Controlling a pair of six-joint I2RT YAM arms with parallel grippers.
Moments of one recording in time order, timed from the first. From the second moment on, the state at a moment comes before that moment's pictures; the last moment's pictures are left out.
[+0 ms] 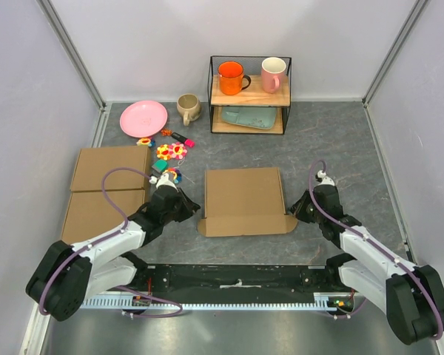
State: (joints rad) left arm -0.56 1.07 0.33 0.07 -0.05 -0.92; right arm 0.30 0.94 0.29 -0.06 -0.08 0.67
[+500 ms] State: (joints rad) left arm -0.56 1.17 0.29 0.22 0.01 -0.92; right arm 0.30 0.95 0.24 0.09 -0.17 0.69
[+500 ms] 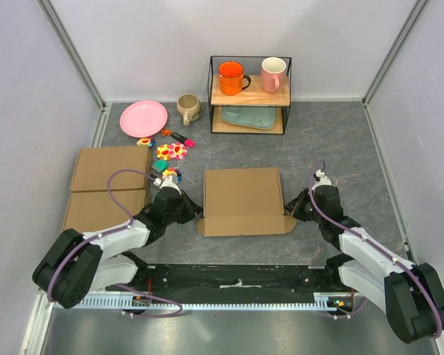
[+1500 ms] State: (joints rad) left arm -0.56 0.93 0.18 0.28 -0.02 -0.95; right arm 0.30 0.92 0.18 0.12 -0.24 0.69
